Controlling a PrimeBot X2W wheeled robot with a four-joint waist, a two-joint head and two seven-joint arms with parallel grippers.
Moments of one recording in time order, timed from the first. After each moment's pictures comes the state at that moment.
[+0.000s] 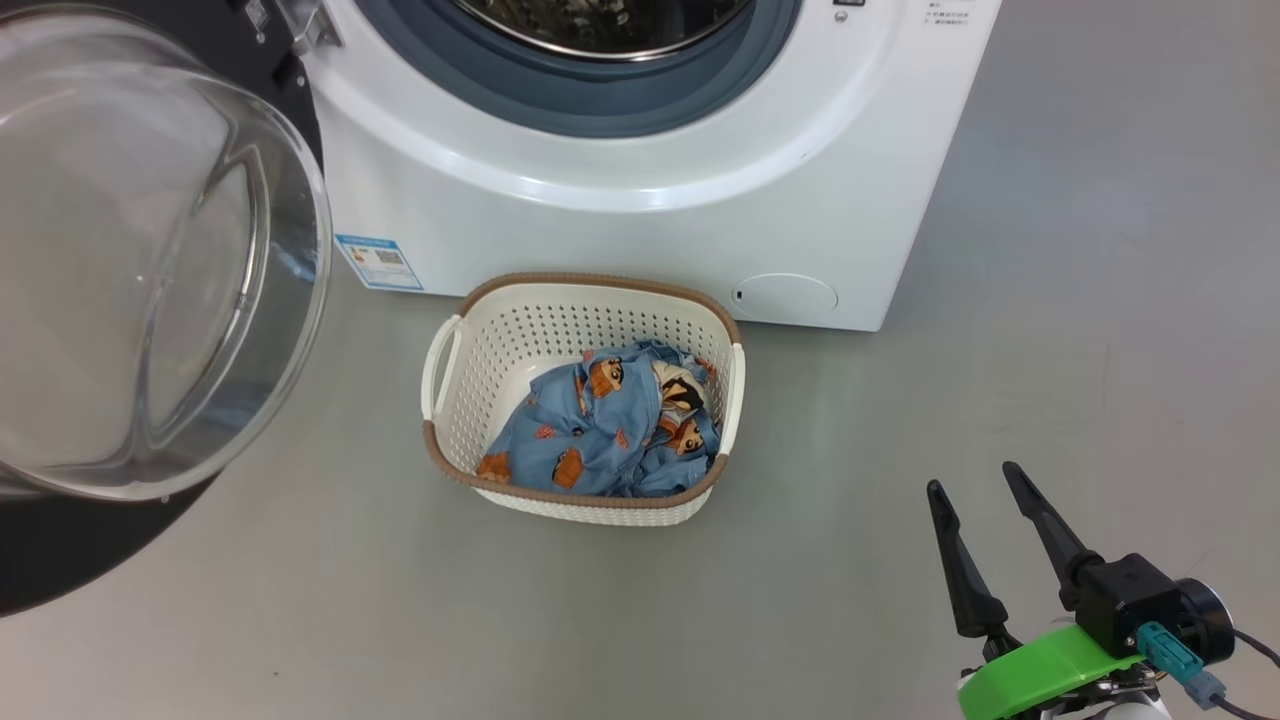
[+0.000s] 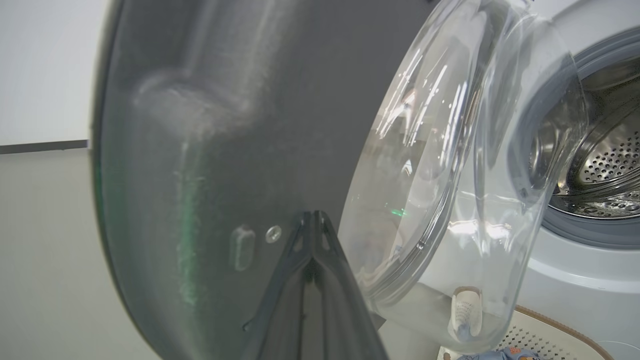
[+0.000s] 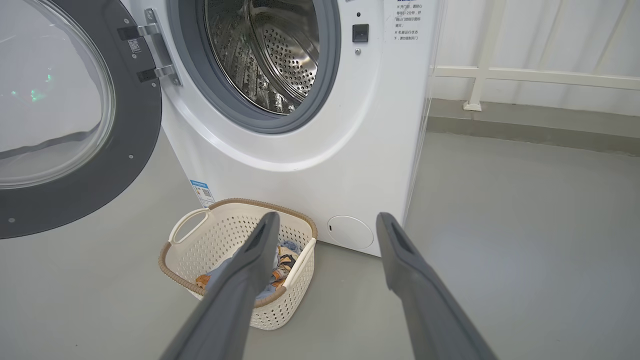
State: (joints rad) left arm -0.28 0.38 0.25 0.56 -0.53 -0.14 -0.26; right arm -0.06 -0.05 -0.02 0.14 0.04 0.12 -0.26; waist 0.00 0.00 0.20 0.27
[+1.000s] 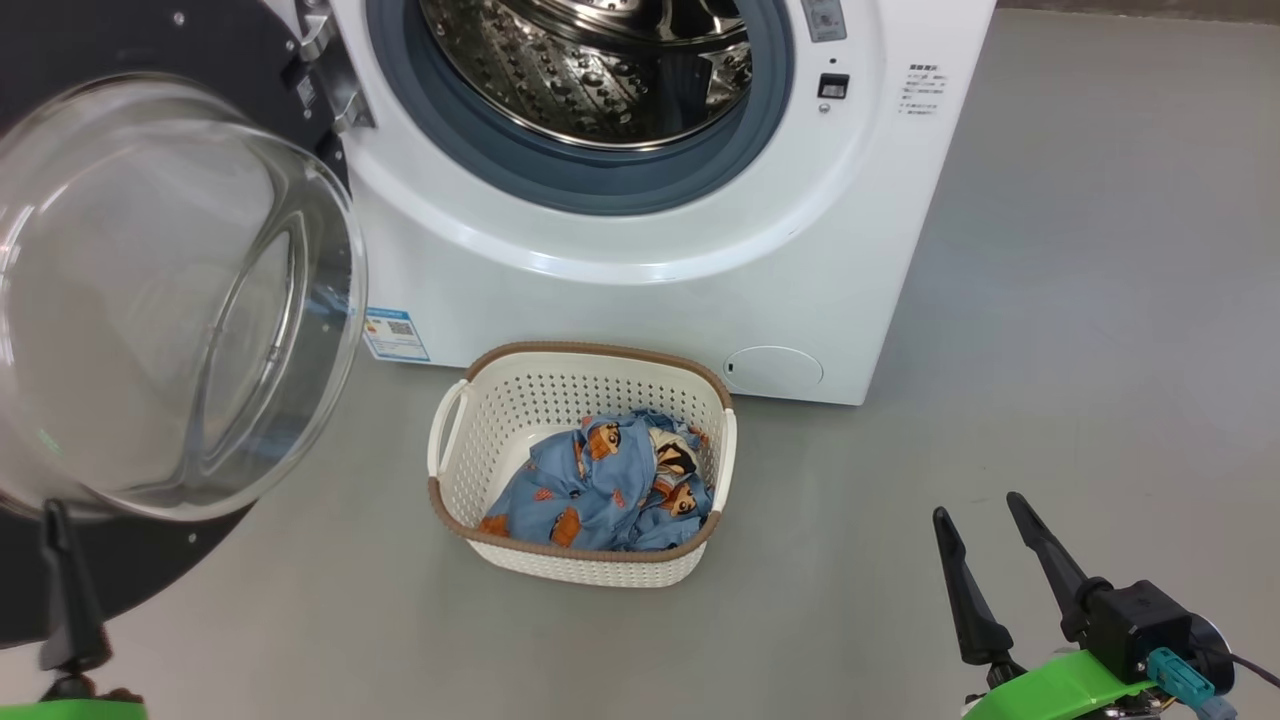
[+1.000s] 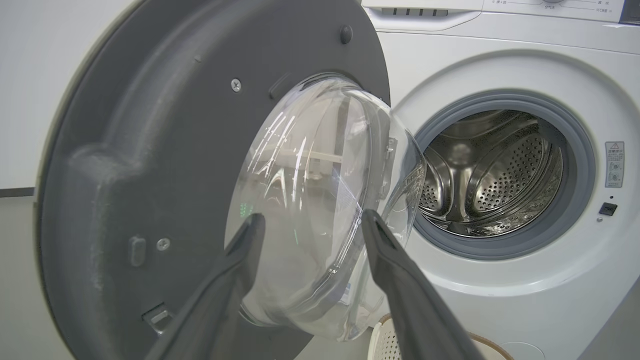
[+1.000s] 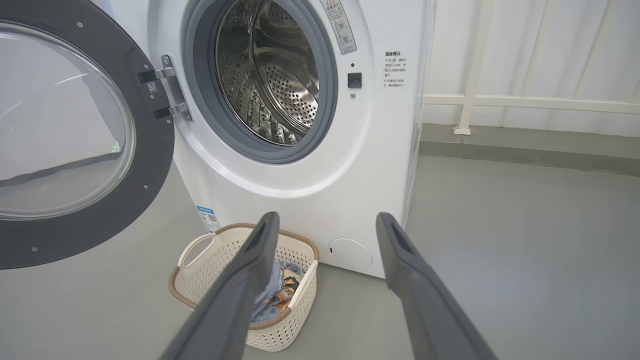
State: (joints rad) left arm -0.05 0.18 0.24 0.14 -0.41 -0.14 -0.26; right arm -0.02 -0.05 -0.02 0.14 0.10 0.12 -0.26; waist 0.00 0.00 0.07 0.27
